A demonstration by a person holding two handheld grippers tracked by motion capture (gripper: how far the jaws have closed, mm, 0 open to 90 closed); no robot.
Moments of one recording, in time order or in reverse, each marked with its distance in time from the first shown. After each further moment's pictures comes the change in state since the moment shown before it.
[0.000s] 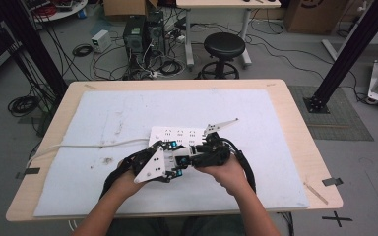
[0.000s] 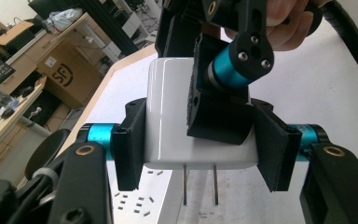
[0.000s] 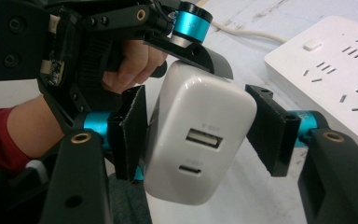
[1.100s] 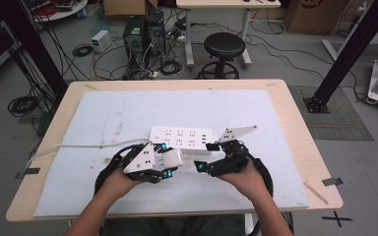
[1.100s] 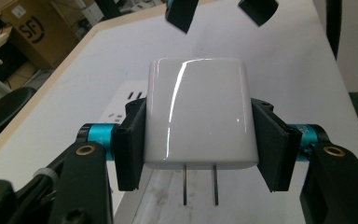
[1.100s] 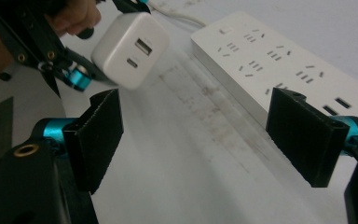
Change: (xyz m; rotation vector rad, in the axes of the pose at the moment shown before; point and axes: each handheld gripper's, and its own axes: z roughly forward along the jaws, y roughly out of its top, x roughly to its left) left arm 0.009 -0.016 -0.017 0.073 -0.072 -0.183; right arm 0.016 -0.017 -0.041 0.027 -0.314 -0.145
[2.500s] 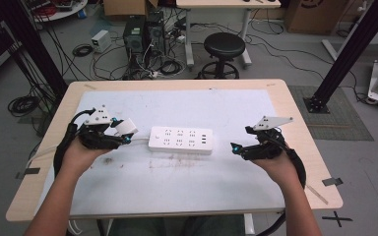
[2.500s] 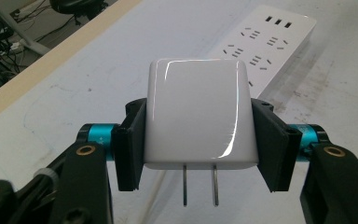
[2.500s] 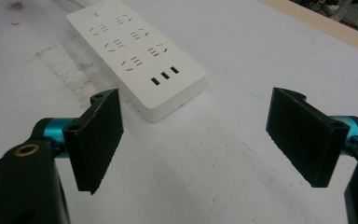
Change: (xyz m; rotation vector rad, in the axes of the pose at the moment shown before) left arm 0.092 -0.038 -0.081 0.231 0.227 -0.384; right arm -0.059 -0.013 -0.067 0.021 -0.341 -0.074
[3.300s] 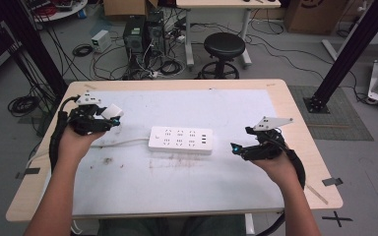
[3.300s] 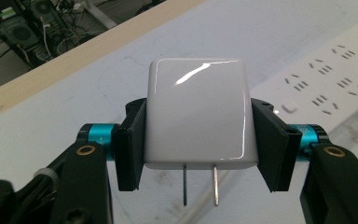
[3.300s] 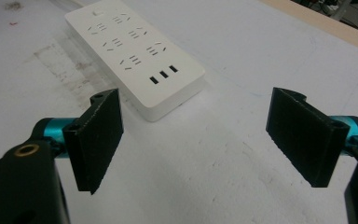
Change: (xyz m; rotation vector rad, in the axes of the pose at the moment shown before) left arm 0.034 0.006 -0.009 0.056 0.190 -0.182; right arm -0.002 -0.004 0.002 -0.004 -0.002 0.006
